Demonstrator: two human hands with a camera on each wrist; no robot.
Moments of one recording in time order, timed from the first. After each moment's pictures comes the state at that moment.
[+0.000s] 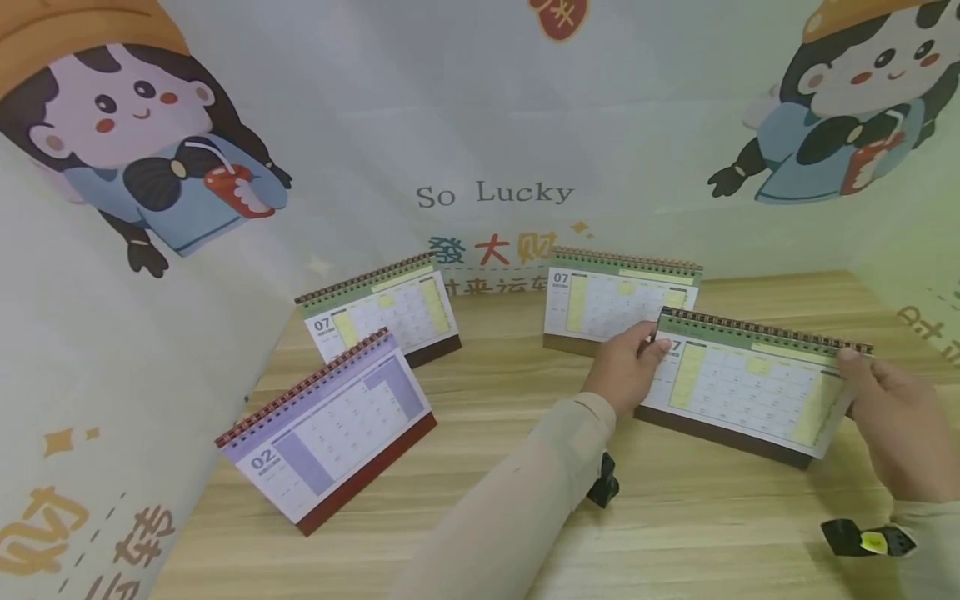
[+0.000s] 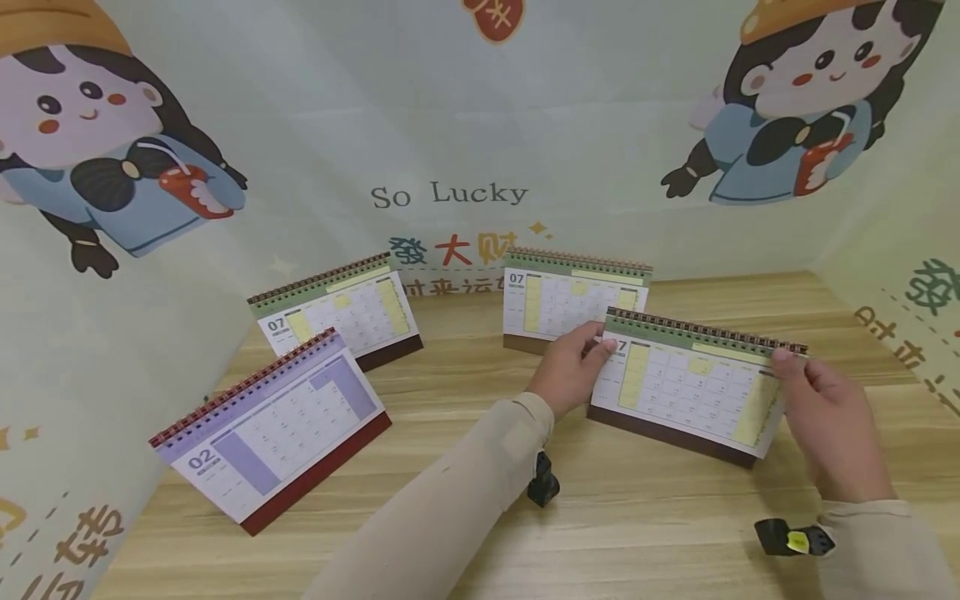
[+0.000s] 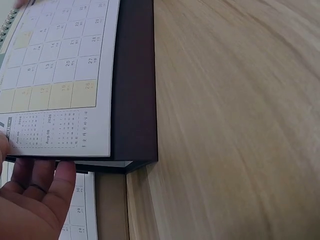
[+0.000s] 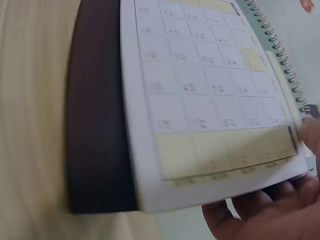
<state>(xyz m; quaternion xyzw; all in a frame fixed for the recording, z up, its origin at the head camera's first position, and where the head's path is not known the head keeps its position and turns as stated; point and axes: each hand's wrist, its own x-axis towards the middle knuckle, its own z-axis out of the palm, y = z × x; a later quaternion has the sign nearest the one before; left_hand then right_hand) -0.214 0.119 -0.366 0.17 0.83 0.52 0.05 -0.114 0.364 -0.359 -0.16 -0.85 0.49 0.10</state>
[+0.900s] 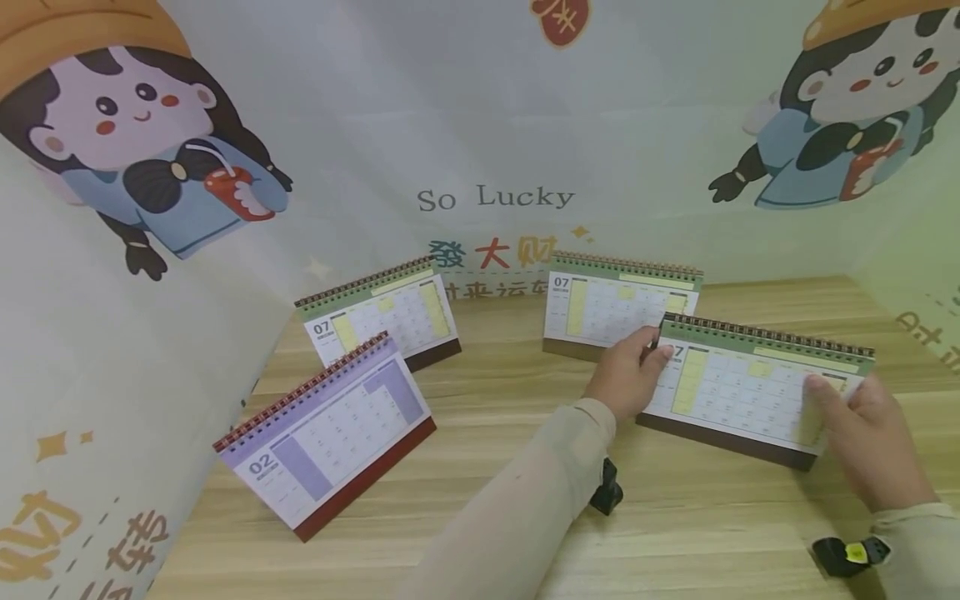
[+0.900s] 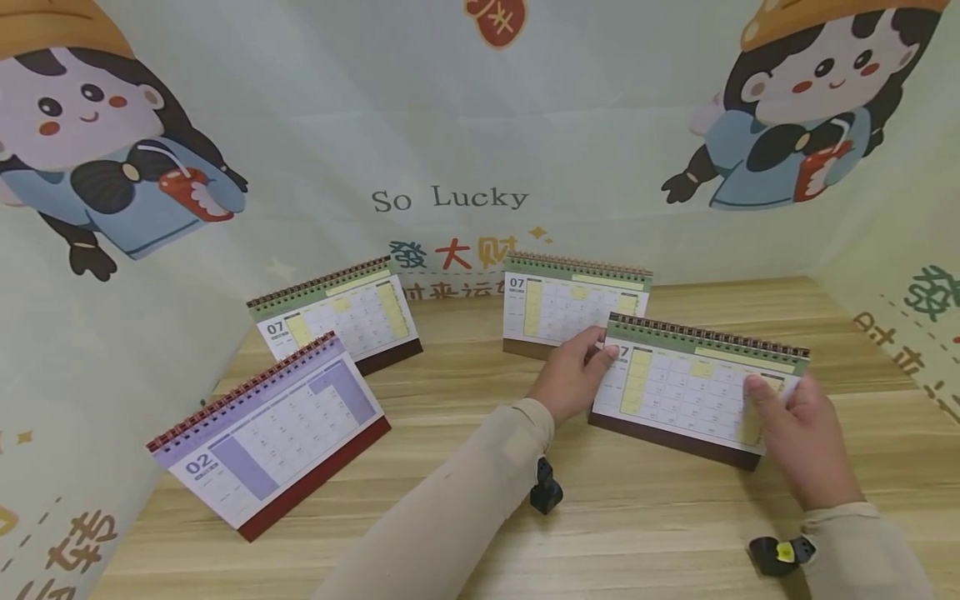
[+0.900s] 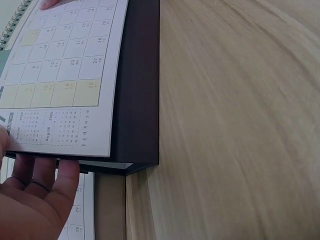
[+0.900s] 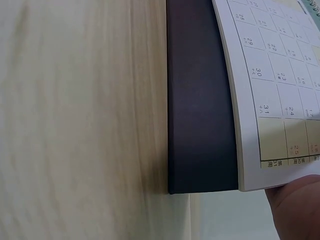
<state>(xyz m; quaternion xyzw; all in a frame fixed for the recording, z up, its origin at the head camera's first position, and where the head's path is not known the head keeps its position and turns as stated) -0.216 0.119 -0.370 0.19 0.83 0.51 0.05 -0.120 0.365 -0.388 -0.08 -0.87 0.46 0.14</state>
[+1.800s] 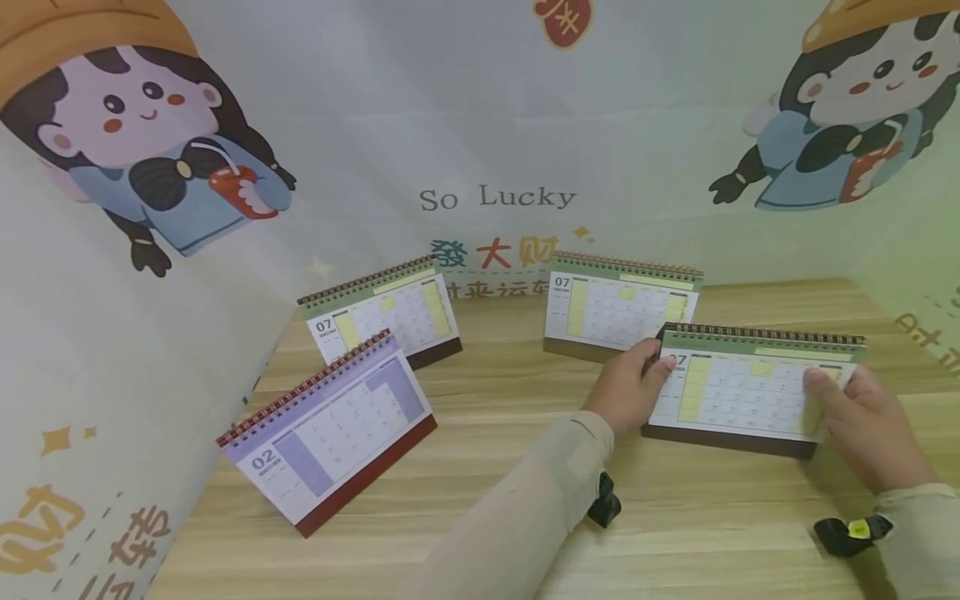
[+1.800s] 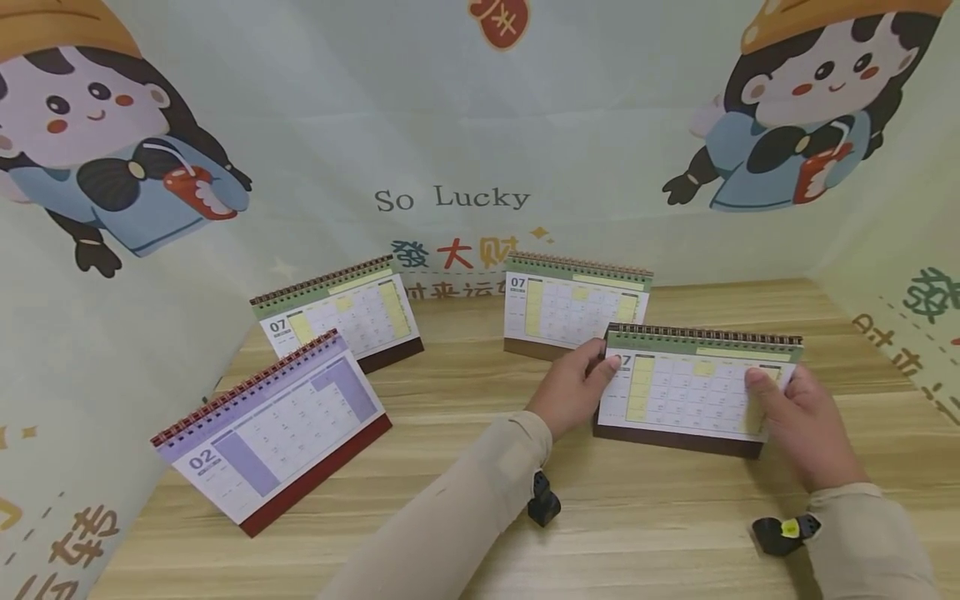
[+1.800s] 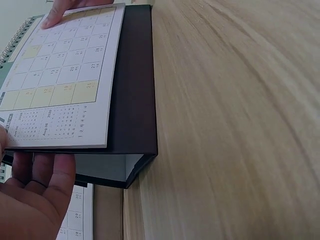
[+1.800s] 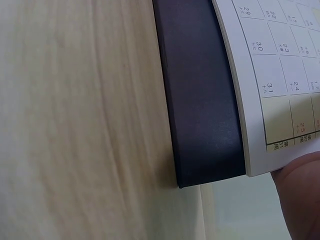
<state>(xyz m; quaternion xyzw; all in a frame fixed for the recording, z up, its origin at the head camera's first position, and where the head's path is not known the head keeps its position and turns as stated) -0.201 0.114 -0.374 0.21 0.83 0.52 0.06 -0.134 0.380 -0.388 -0.05 -0.88 0.47 0.10</state>
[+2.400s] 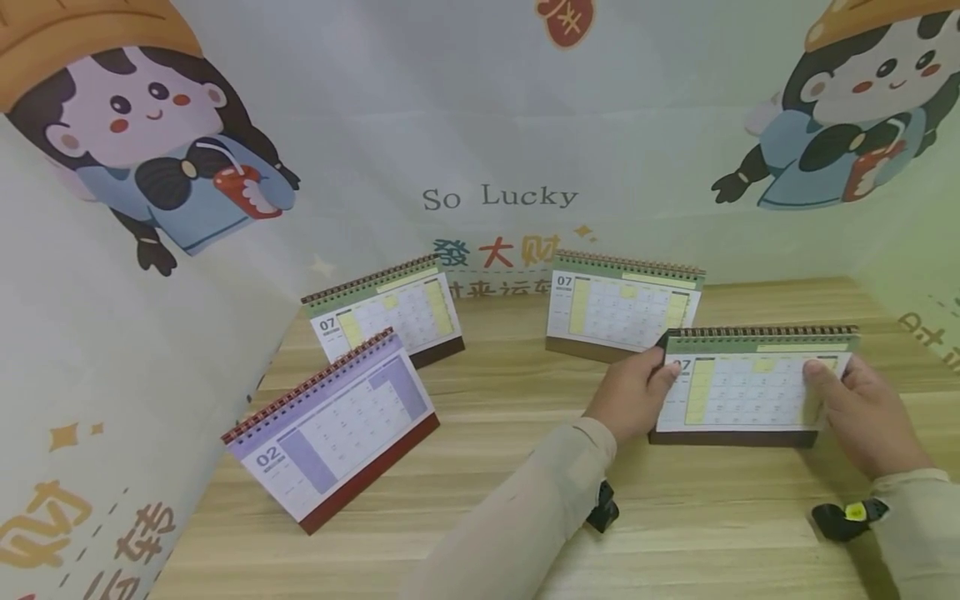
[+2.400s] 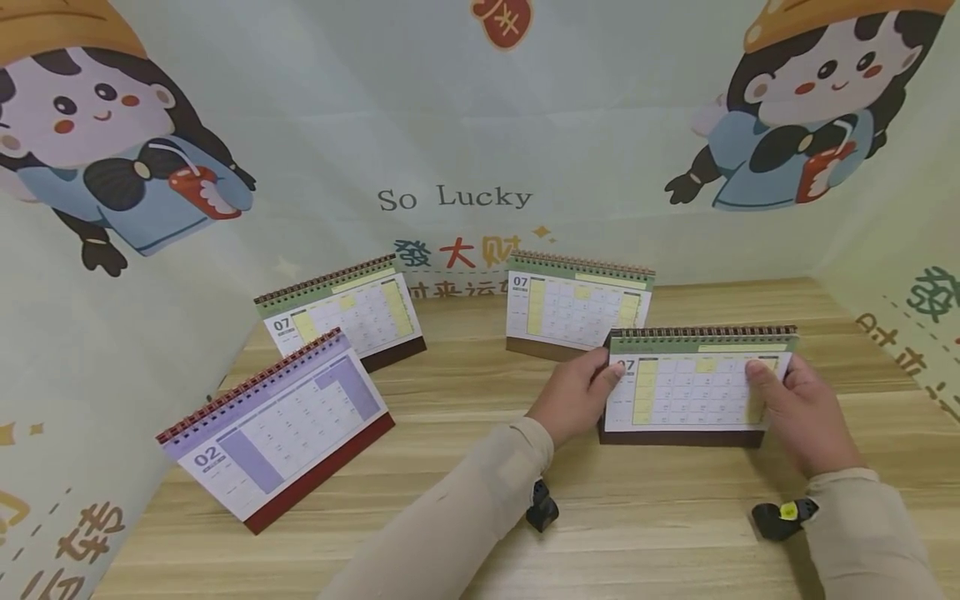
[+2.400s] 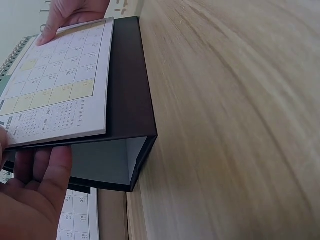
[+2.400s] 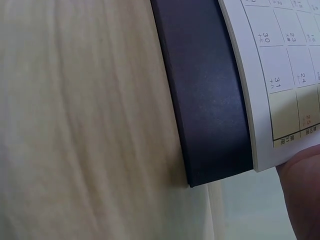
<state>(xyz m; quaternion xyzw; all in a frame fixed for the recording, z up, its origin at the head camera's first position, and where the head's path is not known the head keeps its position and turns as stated) -0.195 0.113 -0.375 0.24 0.84 0.48 0.04 -0.144 0.384 -0.389 -0.06 -0.88 0.45 0.09</state>
